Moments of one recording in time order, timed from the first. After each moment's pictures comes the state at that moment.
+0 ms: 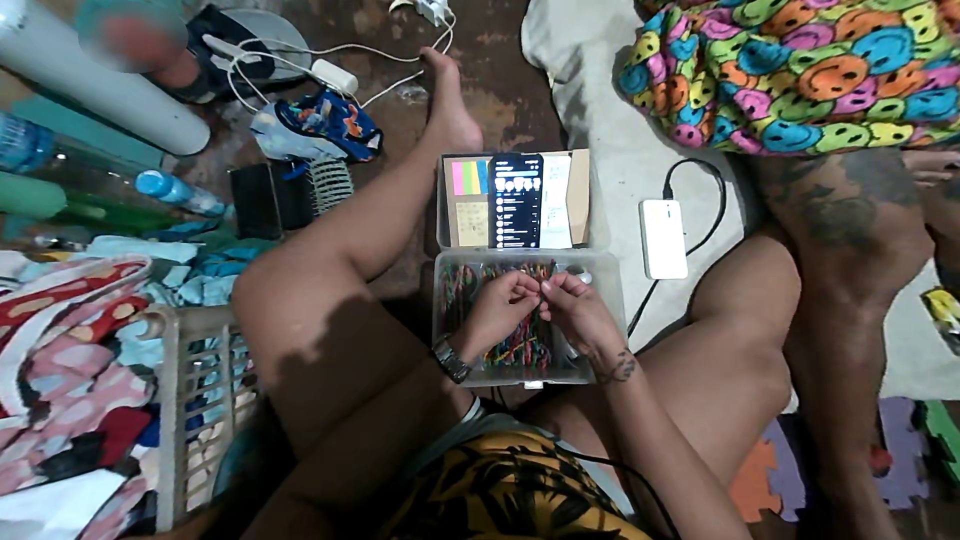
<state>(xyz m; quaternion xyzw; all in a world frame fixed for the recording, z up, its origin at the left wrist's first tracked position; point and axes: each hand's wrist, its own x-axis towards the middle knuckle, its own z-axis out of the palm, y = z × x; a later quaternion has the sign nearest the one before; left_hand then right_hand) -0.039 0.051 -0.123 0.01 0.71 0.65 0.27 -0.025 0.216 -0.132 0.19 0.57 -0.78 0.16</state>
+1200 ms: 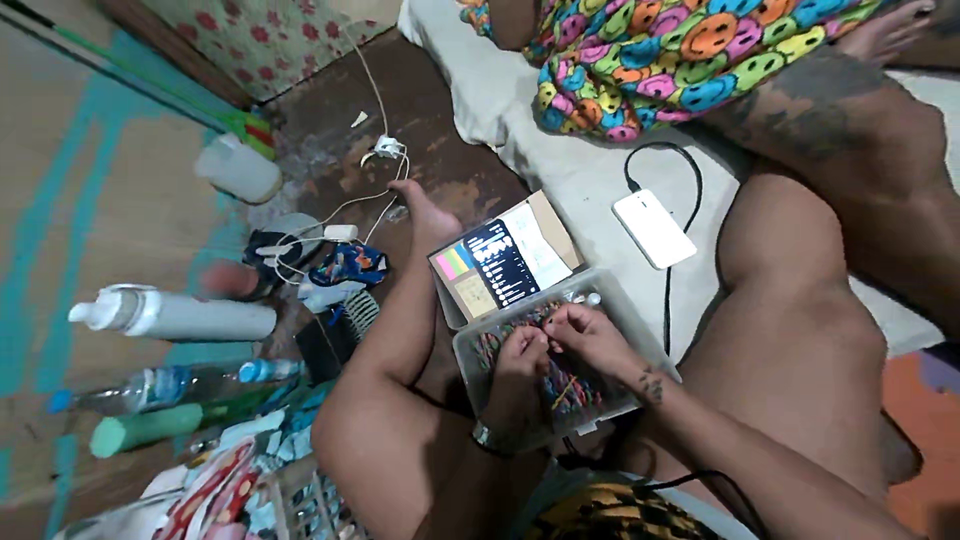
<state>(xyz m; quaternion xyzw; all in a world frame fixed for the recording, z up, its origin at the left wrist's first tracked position) -0.034 0.049 -0.123 0.00 0.67 0.69 0.27 -0.019 0.212 -0.136 0.07 0.64 -0.76 0.06</state>
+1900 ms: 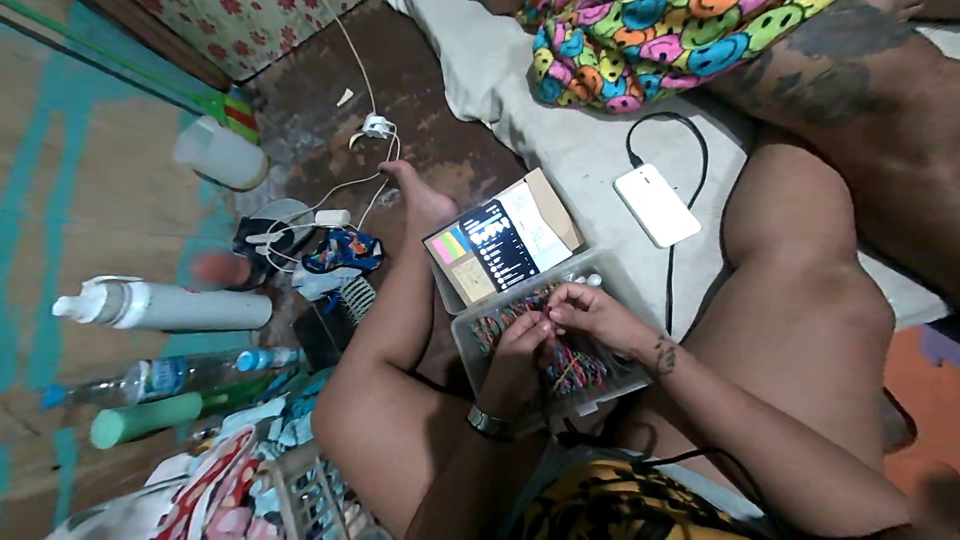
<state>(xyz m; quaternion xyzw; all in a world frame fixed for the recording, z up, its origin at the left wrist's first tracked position) -0.036 0.046 -0.114 0.00 0.56 0.75 0.35 -0.024 0.228 -0.141 -0.03 0.58 -0.81 0.11</state>
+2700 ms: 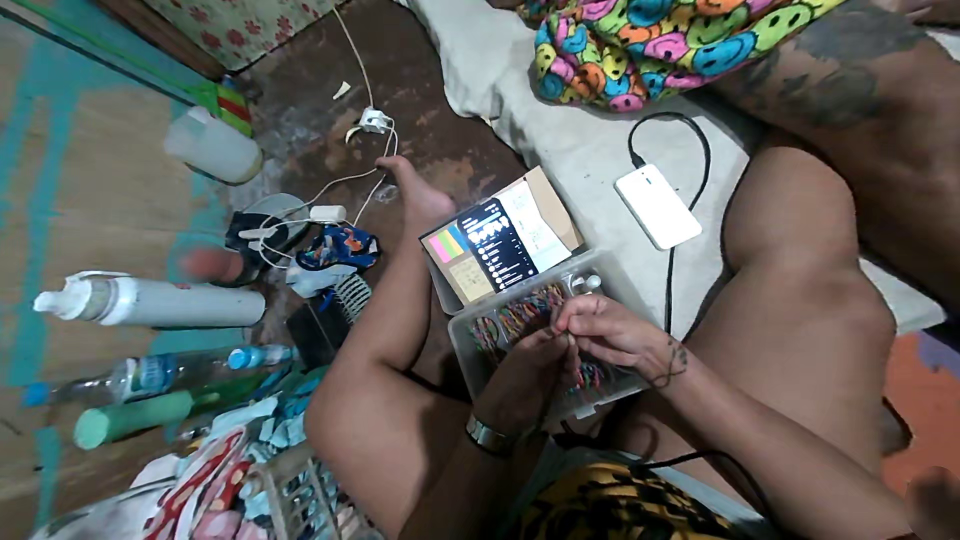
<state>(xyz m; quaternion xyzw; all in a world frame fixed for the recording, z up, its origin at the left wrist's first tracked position) -0.026 0.053 -0.083 -0.07 0.45 0.75 0.47 -0.016 0.235 -0.128 -0.05 0.40 -0.89 0.20</state>
